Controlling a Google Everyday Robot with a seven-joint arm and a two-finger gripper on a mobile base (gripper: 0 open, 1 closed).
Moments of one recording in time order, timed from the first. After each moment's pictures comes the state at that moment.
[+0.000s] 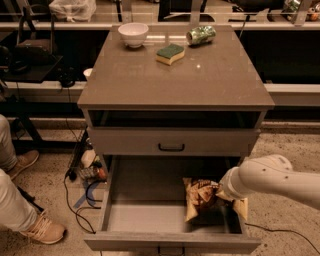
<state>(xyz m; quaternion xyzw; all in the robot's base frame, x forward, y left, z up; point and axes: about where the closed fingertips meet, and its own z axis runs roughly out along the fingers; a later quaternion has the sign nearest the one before) 0.521 -0.221 0.504 -0.54 0.82 -0.01 0.19</state>
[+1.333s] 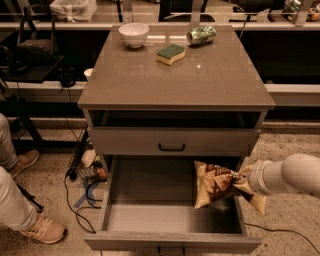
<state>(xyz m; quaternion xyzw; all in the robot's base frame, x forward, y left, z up) 0.510 -0.270 0.590 -0.52 0.81 0.00 0.28</state>
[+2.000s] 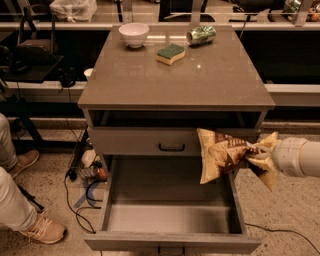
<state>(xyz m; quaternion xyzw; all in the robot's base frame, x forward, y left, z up) 0.521 -0.279 0.722 -0.50 0.75 0.03 0.43</state>
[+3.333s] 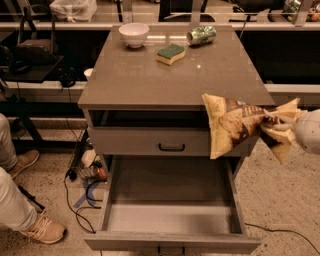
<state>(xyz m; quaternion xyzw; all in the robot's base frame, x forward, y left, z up) 0.528 -0.278 0.841 -0.48 0.70 0.02 0.53</state>
